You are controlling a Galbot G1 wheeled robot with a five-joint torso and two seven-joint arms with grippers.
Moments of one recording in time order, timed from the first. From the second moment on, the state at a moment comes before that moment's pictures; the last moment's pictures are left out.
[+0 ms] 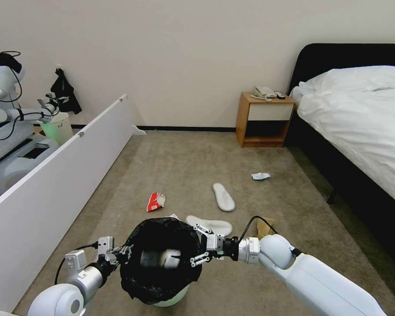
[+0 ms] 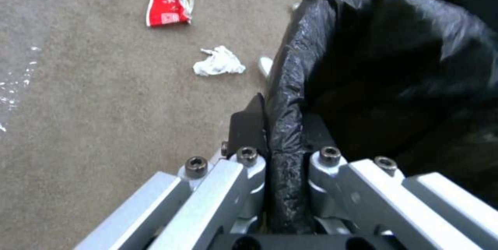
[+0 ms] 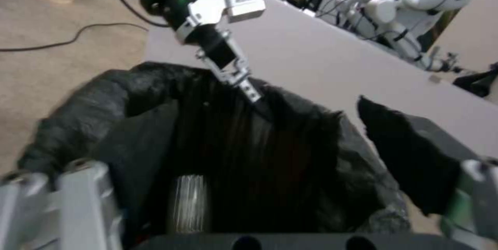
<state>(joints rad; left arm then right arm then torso) 1.39 -1.24 -0.69 -1.96 -0.66 0.63 0.15 -0.64 0.93 -0.35 1.54 0.40 0.42 -0.71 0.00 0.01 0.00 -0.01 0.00</state>
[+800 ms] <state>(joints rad) 1.39 -1.26 -0.71 -1.97 -0.67 0.62 0.13 -0.68 0.94 -0.08 1.65 0.46 0.40 -0.62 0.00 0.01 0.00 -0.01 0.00</state>
